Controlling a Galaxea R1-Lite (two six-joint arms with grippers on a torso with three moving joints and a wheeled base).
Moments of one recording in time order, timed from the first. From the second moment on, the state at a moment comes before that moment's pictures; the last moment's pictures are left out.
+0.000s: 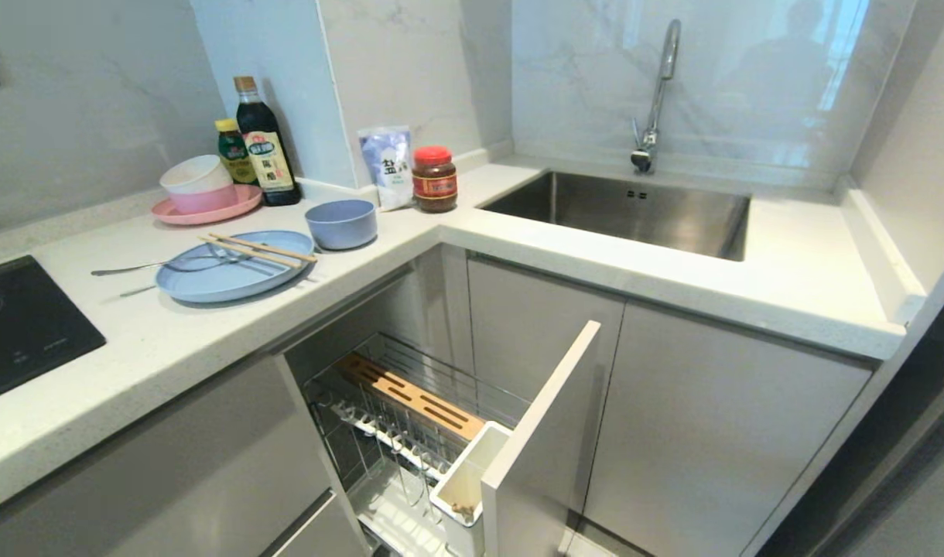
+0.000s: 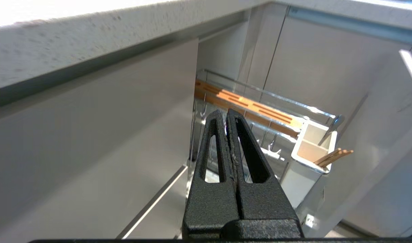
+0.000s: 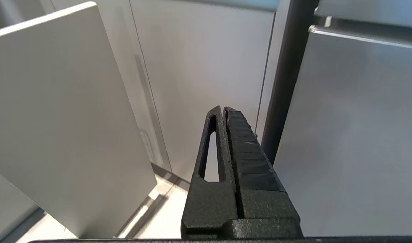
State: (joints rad) left arm 0.01 0.00 0.00 -0.06 0.01 -0.07; right arm 0.00 0.00 0.00 0.00 0.00 0.02
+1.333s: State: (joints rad) left arm 0.01 0.00 0.00 -0.06 0.01 -0.08; right arm 0.00 0.00 0.00 0.00 0.00 0.02
